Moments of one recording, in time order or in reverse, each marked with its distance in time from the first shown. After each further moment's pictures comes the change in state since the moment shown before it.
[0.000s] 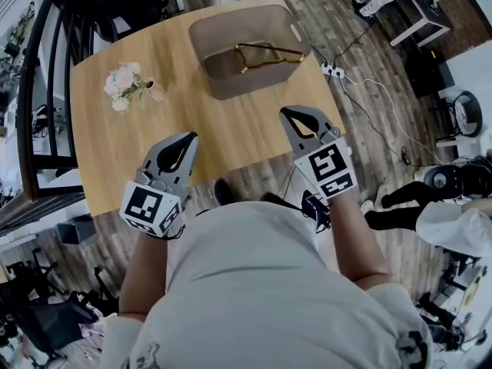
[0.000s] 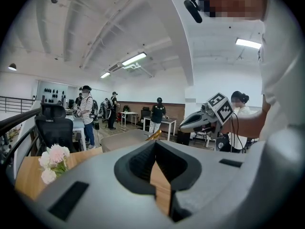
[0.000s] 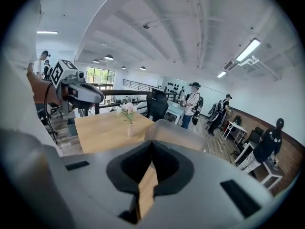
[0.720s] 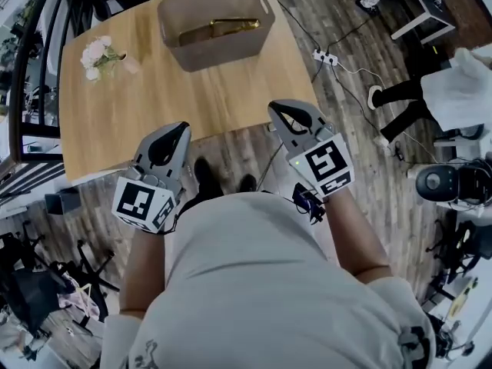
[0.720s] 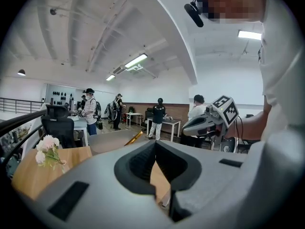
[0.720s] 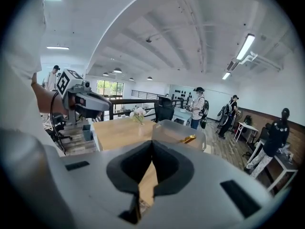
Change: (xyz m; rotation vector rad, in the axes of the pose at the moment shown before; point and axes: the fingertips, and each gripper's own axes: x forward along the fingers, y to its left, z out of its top) left arm 0.030 -0.151 0.008 -0.011 -0.005 0.103; right arm -0.122 -0.019 -0.066 0.027 -0.126 0.130
